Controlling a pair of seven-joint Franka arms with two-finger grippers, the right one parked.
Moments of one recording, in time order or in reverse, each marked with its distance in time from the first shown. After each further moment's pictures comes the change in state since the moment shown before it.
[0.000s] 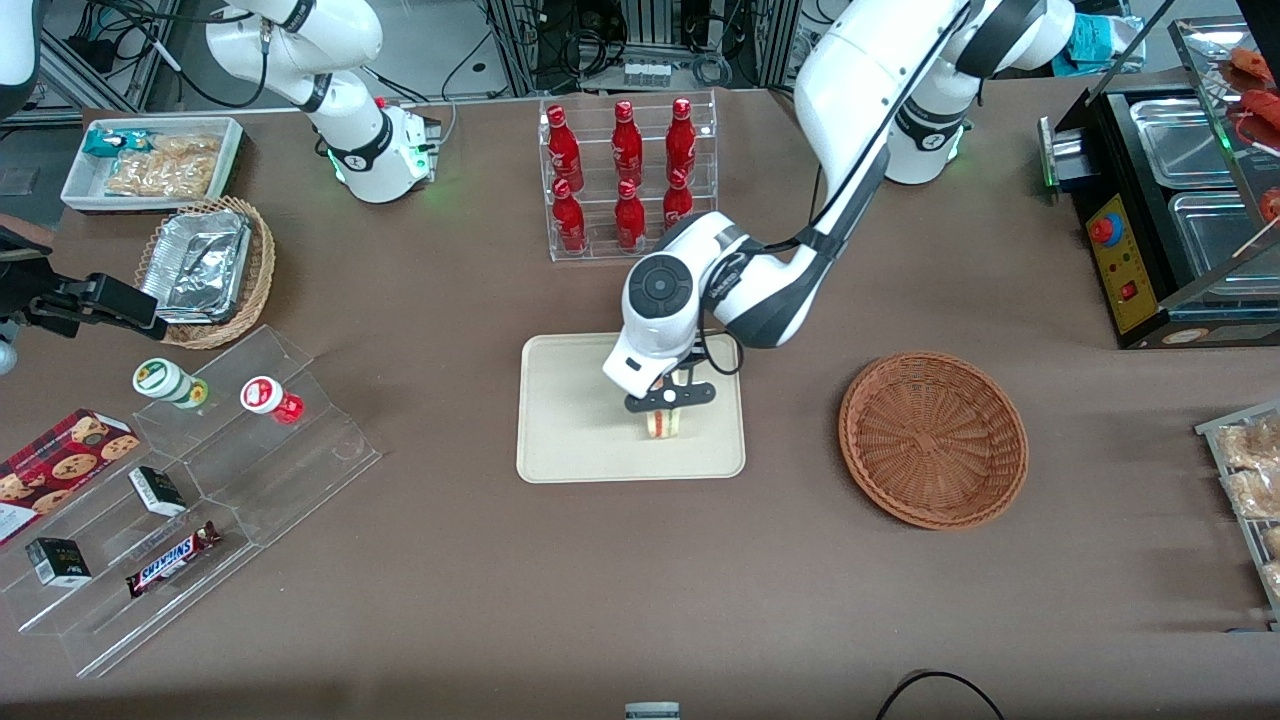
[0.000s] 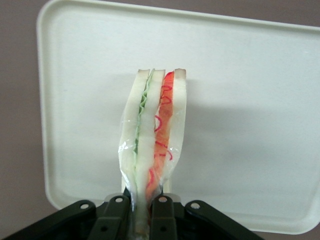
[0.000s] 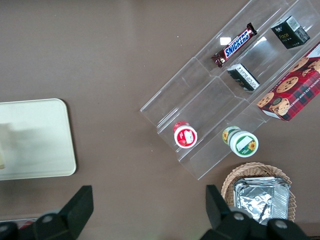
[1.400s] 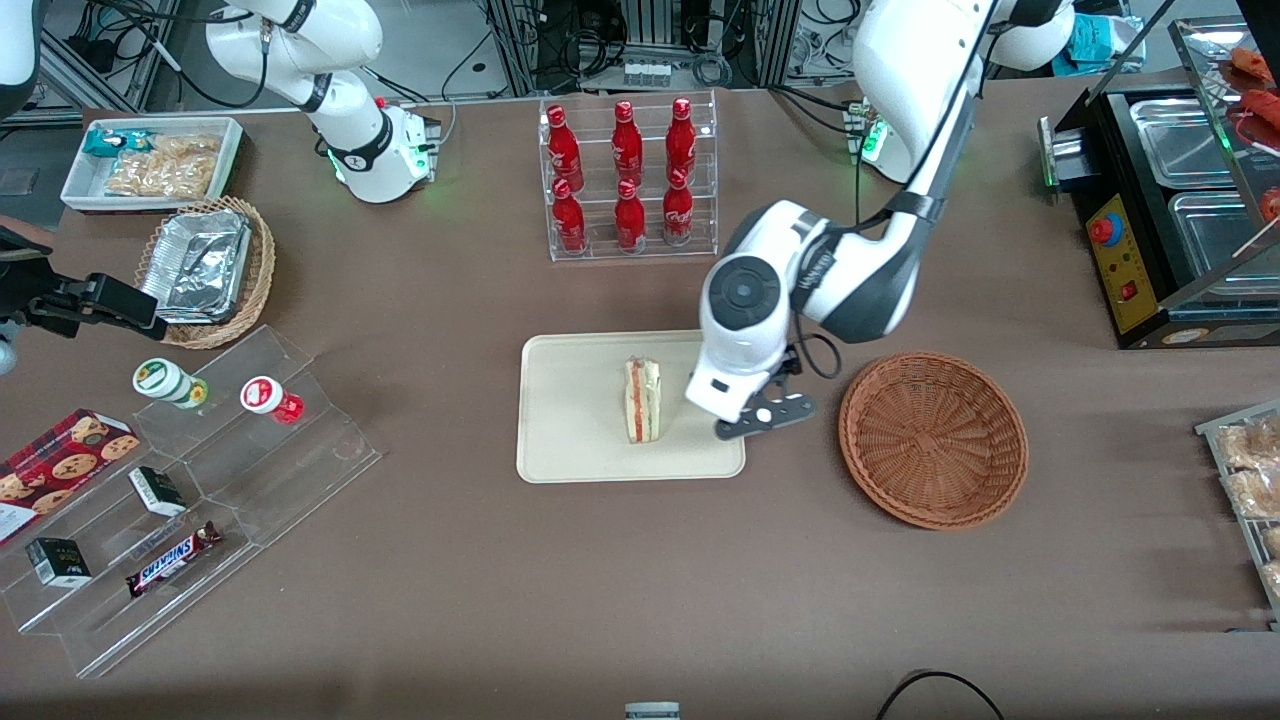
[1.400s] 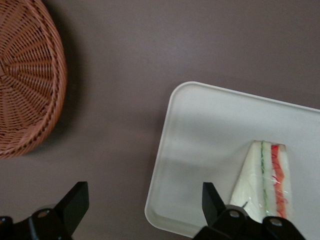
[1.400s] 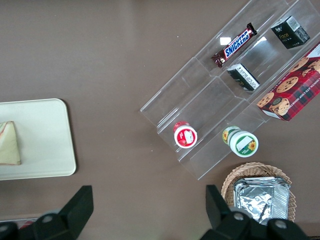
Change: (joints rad) arm -0.011 -0.185 0.249 -0.067 -0.014 -0.192 0.092
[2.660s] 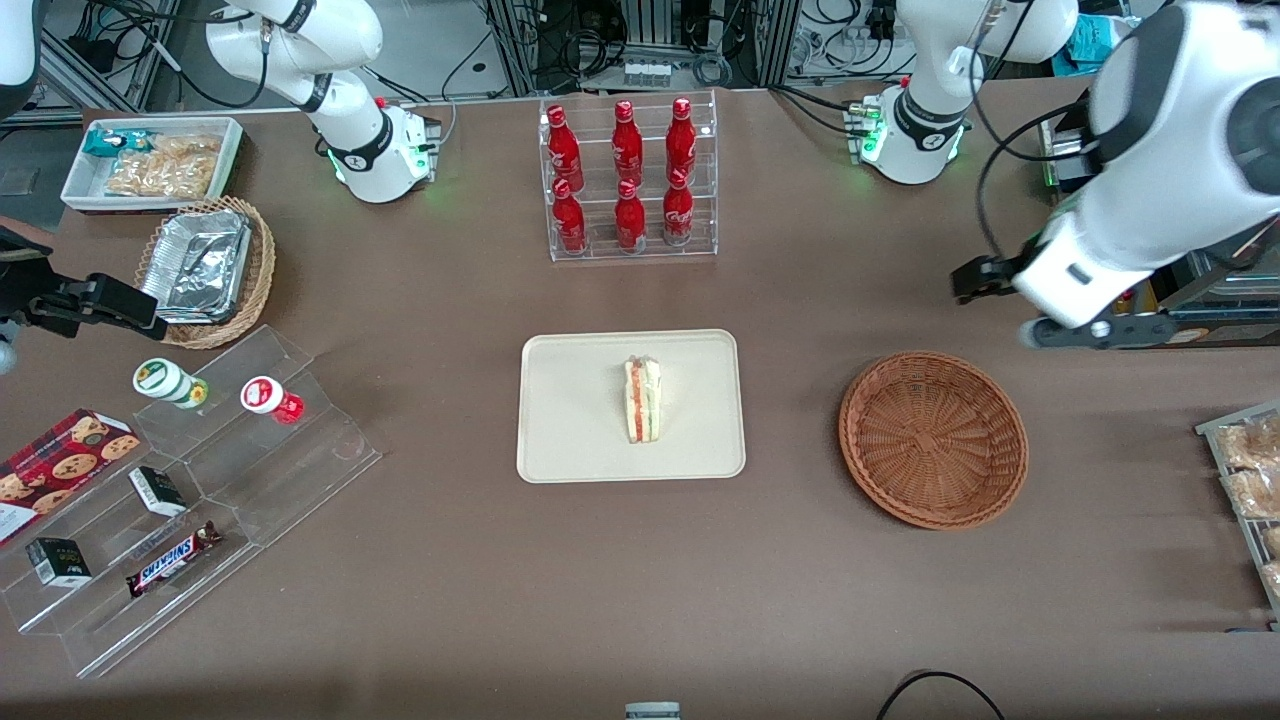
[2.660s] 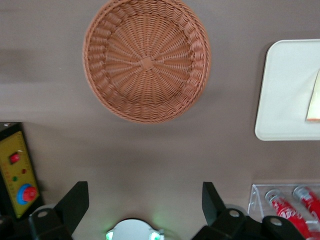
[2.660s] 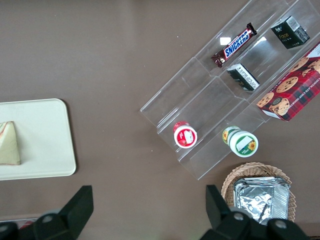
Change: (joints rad) arm 0.318 -0.485 0.099 -0.105 -0.019 -0.436 0.676
